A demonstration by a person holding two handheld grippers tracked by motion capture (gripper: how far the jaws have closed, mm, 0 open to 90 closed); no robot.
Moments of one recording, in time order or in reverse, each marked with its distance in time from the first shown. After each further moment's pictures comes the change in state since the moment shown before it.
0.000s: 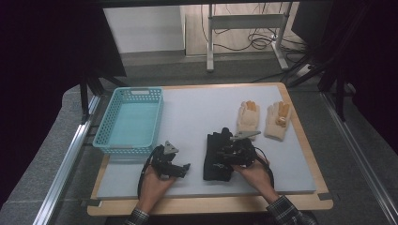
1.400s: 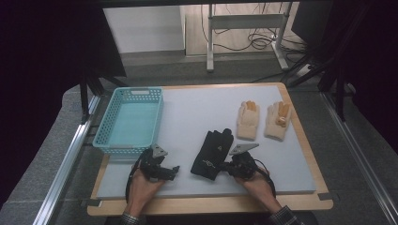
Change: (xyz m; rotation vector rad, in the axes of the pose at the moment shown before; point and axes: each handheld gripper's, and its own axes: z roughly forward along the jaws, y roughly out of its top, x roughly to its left) left arm 0.020 -0.023 -0.024 0.007 0.064 -0.012; right arm 0.011 -0.038 0.011 0.063 0.100 -0.076
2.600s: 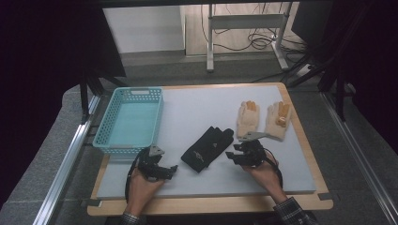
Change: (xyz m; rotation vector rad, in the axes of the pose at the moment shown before) left arm 0.006 -0.002 0.001 0.004 -0.034 -0.039; right arm -0.033 0.017 -0.027 -0.069 -0.167 0.014
